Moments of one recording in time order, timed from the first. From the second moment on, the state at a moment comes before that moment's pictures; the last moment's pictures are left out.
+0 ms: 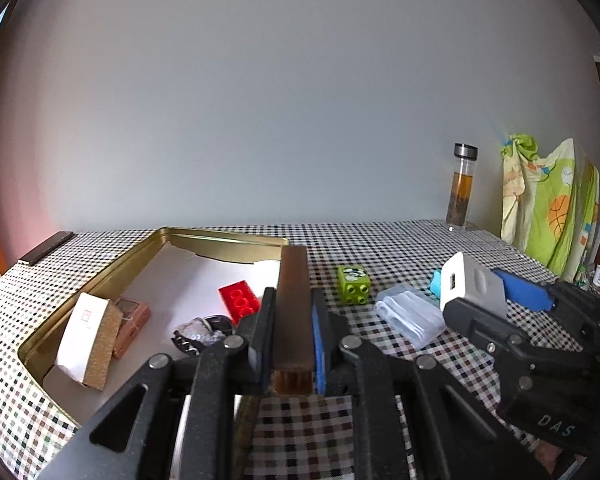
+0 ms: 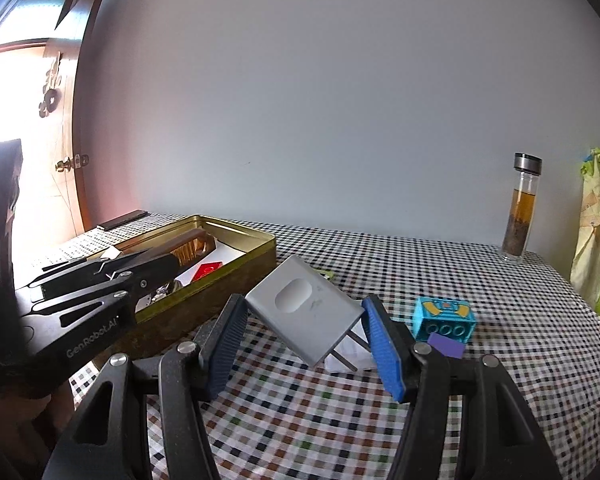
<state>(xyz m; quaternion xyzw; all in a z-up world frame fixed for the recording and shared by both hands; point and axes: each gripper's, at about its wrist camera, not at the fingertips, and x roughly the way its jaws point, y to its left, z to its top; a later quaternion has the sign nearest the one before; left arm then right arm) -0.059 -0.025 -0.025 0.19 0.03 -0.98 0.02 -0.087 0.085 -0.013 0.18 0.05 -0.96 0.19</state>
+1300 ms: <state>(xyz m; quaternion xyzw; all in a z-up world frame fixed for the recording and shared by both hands) -0.065 -0.123 -0.029 0.27 0.06 -0.96 0.09 -0.148 -0.024 0.010 0.22 0.07 -0.92 0.32</state>
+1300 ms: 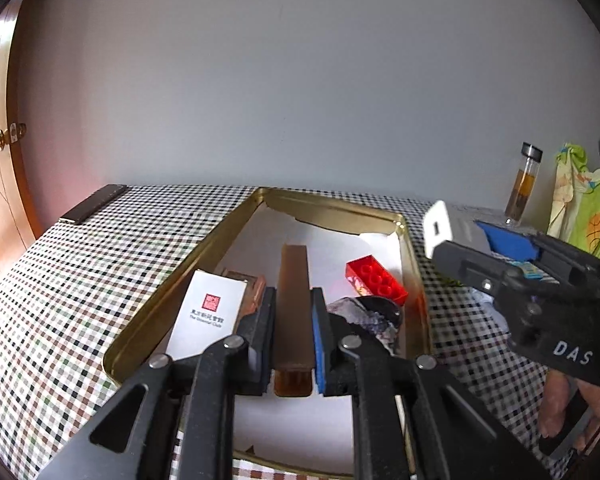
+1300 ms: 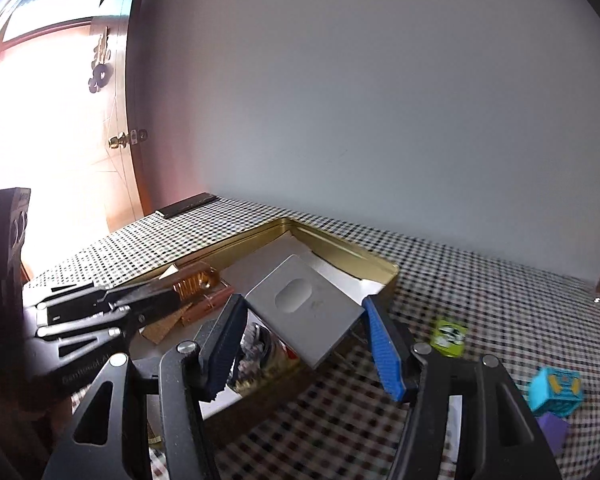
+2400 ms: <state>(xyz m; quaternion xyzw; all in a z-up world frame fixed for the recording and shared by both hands) -0.100 -0.121 -0.048 0.33 0.04 -0.94 0.10 -0.186 -0.065 -0.021 0.27 0.08 -0.90 0.34</state>
